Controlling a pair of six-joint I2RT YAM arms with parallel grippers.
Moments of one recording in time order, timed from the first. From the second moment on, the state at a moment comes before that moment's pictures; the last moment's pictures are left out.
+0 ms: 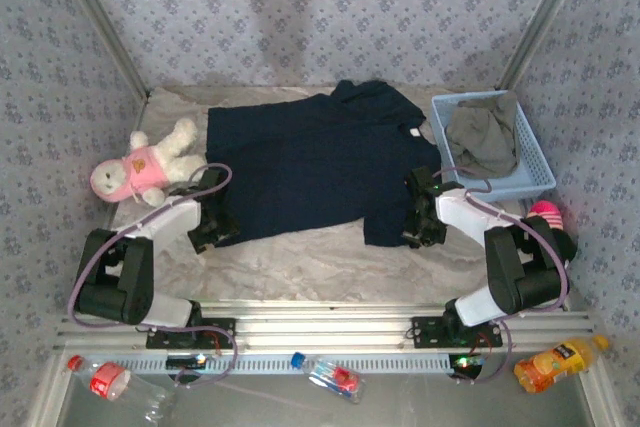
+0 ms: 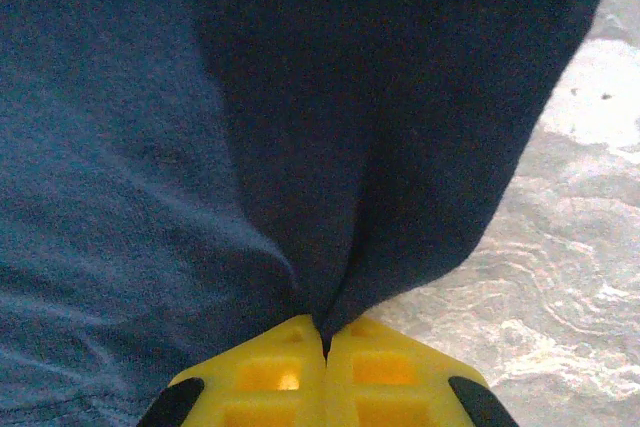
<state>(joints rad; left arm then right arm) -0.26 1.39 0.70 -0.73 -0.10 -0.77 0.30 1.47 0.77 -0.75 0.05 0.58</state>
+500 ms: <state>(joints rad) -0.30 1.50 0.76 -0.72 -0.13 -0.81 0.31 1.47 0.78 -0.75 0.04 0.58</state>
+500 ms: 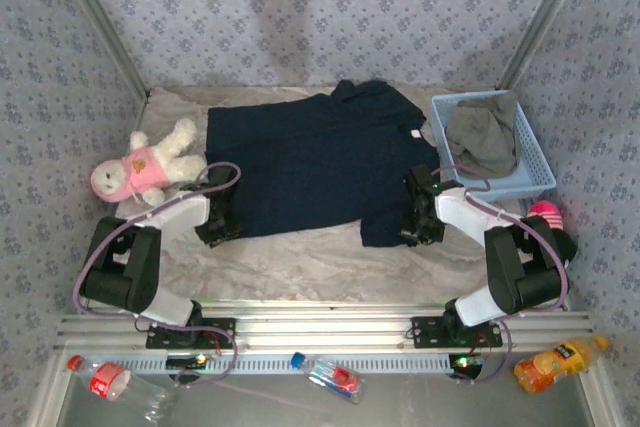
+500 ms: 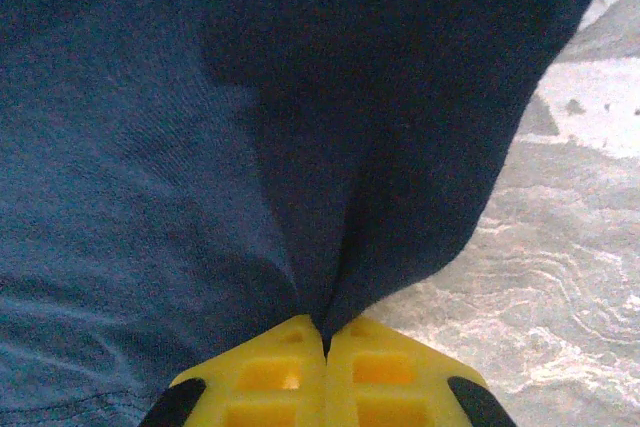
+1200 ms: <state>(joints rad) -0.41 1.40 0.78 -0.77 -0.18 -0.83 0.34 1.21 0.80 -0.93 -0.01 0.57</state>
